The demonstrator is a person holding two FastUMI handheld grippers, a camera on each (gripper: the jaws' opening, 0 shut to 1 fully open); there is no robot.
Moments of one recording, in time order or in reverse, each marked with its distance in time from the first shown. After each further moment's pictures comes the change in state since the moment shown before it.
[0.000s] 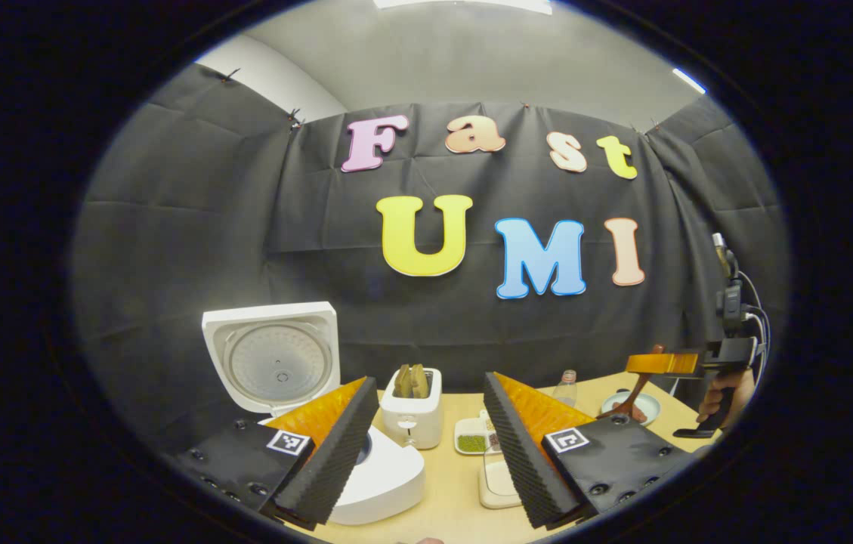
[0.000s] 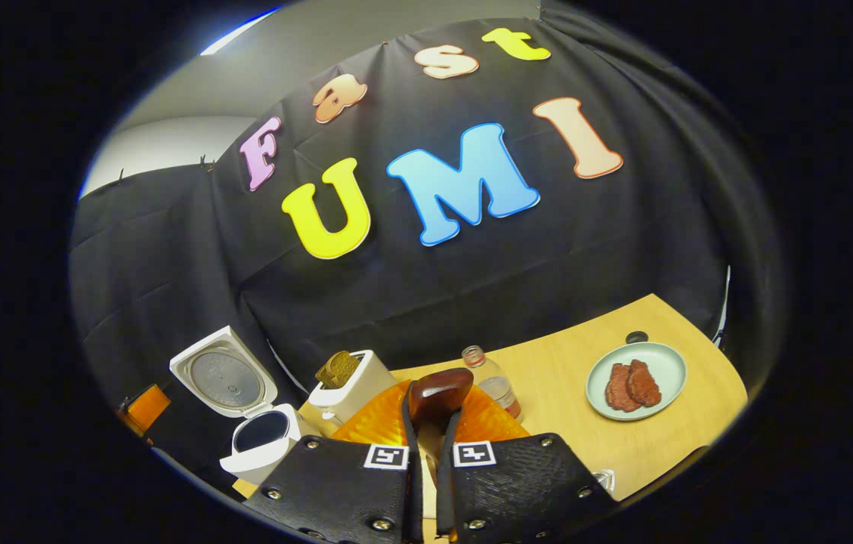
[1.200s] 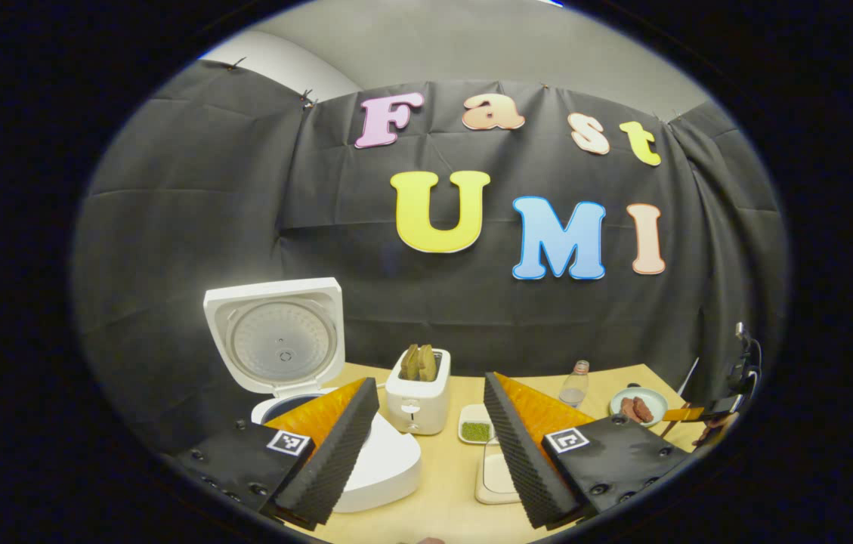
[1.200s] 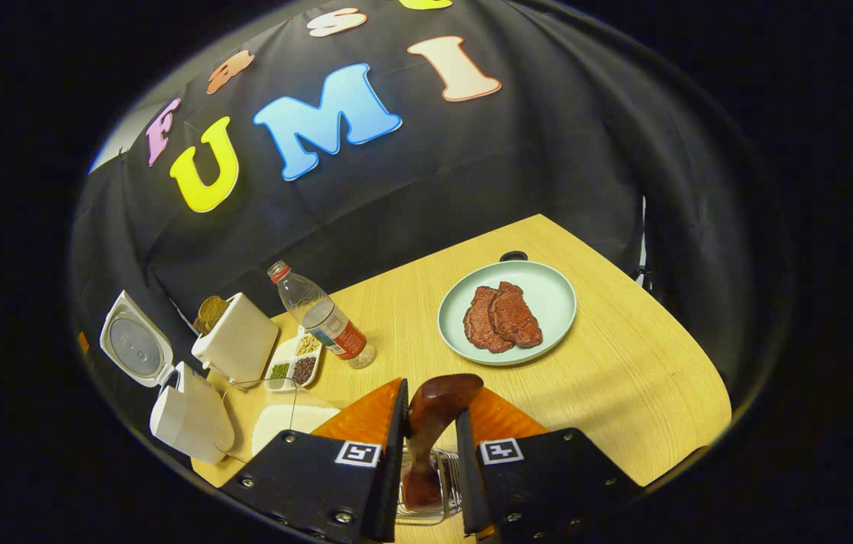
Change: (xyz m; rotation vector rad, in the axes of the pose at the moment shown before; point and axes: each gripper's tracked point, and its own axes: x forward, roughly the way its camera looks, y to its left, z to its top) left arm 0.023 -0.015 -0.019 -0.047 0.114 0.068; right arm -0.041 -0.208 -0.088 0.141 0.190 -0.290
